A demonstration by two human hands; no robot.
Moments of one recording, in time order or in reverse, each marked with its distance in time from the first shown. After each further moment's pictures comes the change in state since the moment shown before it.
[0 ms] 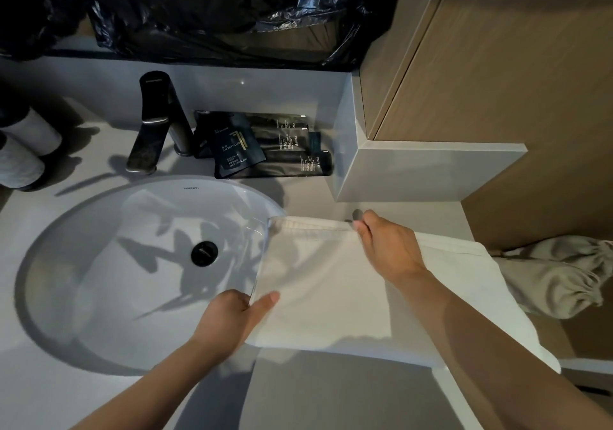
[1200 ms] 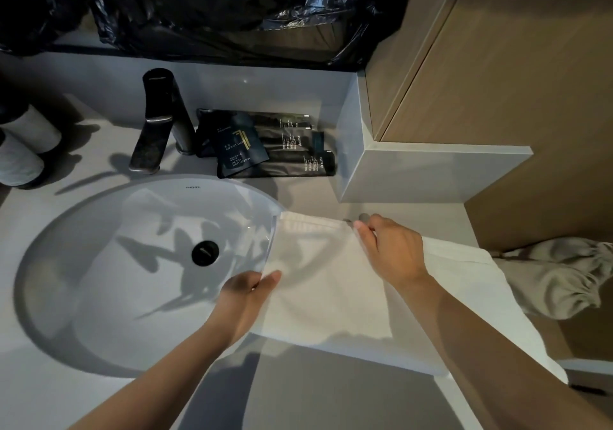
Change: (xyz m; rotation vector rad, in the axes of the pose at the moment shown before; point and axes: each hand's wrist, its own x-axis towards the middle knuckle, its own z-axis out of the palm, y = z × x) left_hand 0.013 0.022 0.001 -0.281 0.009 -0.057; right_hand -0.004 -0.007 0.000 0.048 0.081 0.067
